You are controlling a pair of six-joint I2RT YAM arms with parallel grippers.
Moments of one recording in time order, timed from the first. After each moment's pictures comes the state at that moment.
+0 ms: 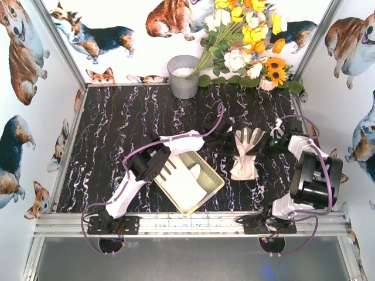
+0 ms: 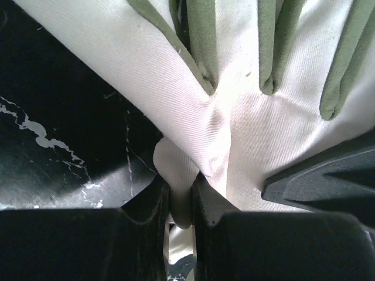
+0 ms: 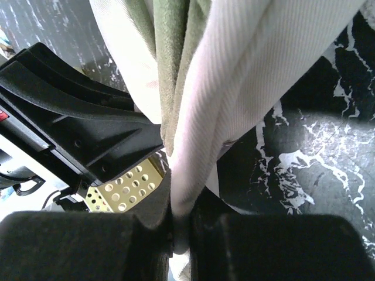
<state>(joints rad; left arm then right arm) -0.89 2.35 1.77 -0.19 0.30 -0.88 -0.29 1.52 0.82 -0.55 -0.77 0.27</state>
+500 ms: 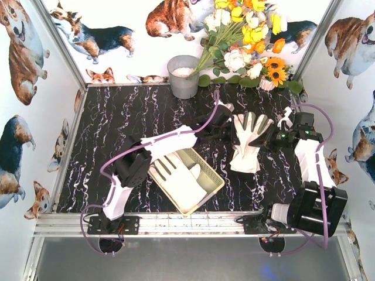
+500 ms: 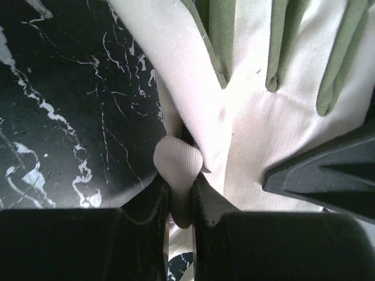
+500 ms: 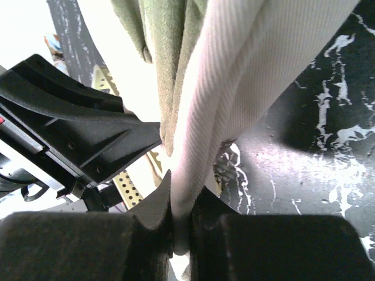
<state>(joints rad) -0.92 2.12 1.73 -0.26 0.16 -0.84 -0.29 1.25 0.92 -0.71 -0.80 0.33</state>
